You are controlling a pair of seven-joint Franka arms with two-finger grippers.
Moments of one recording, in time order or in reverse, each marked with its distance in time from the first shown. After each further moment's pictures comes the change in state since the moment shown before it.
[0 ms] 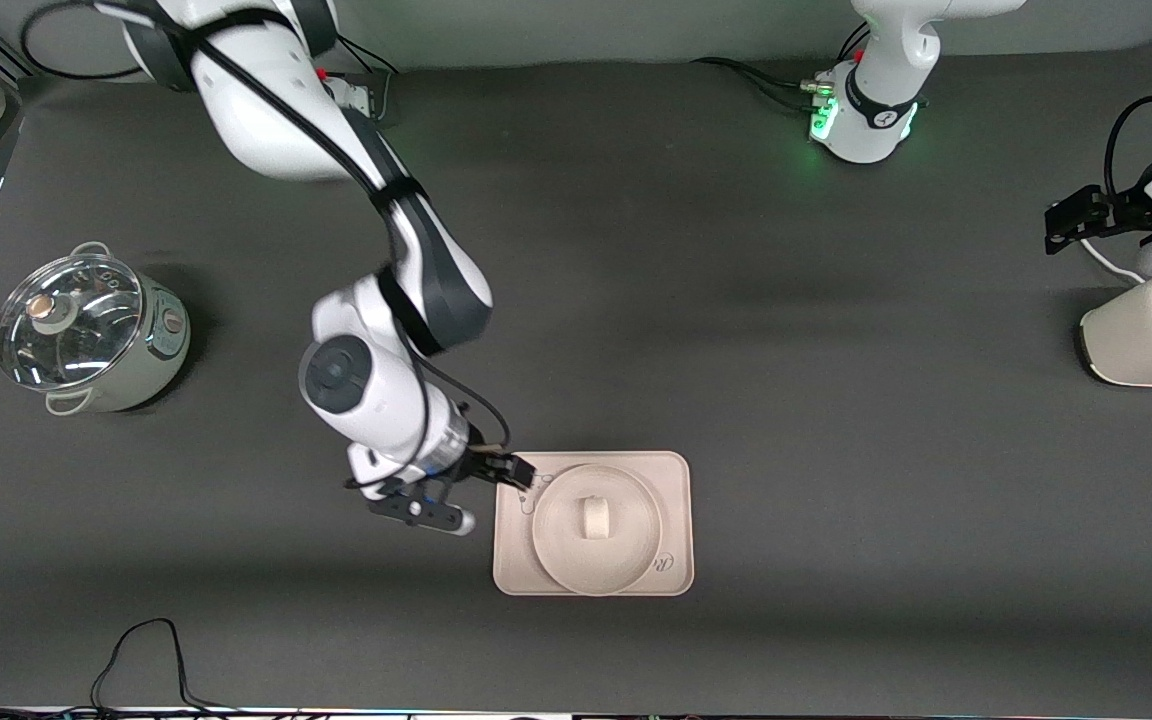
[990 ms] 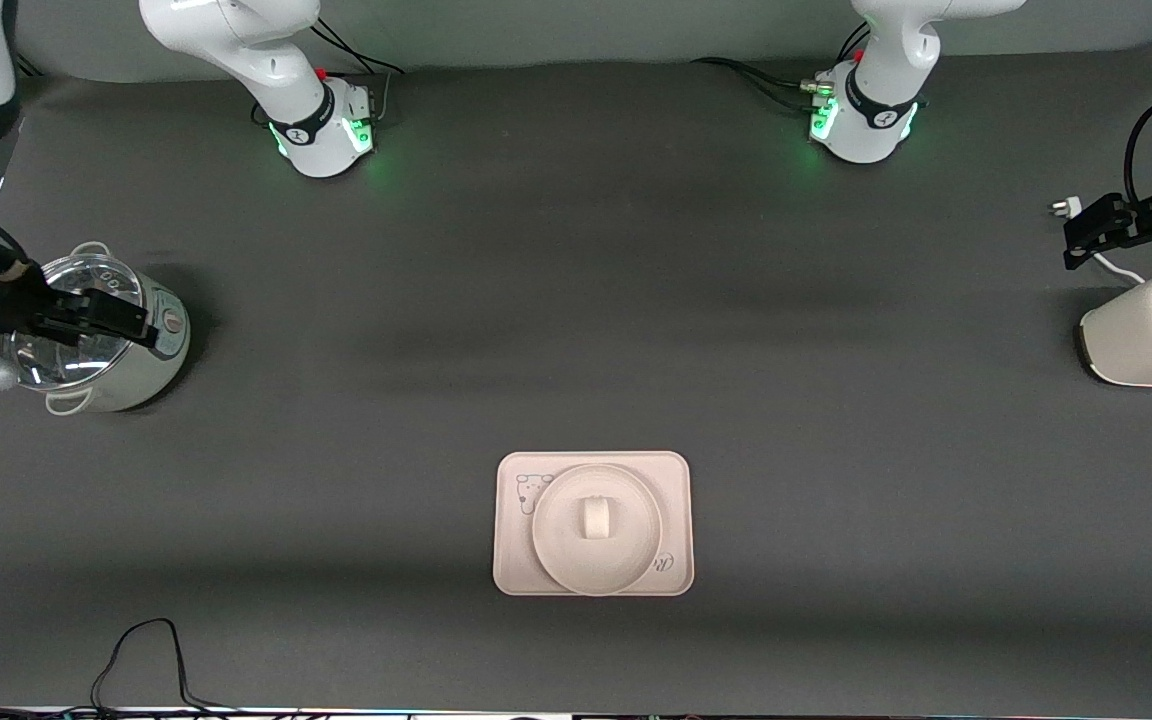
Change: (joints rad) left arm 0.005 -0.004 0.013 0.009 -0.004 0.082 -0.005; right arm -0.428 -0.570 0.030 -0.249 -0.219 -0.502 -0.500
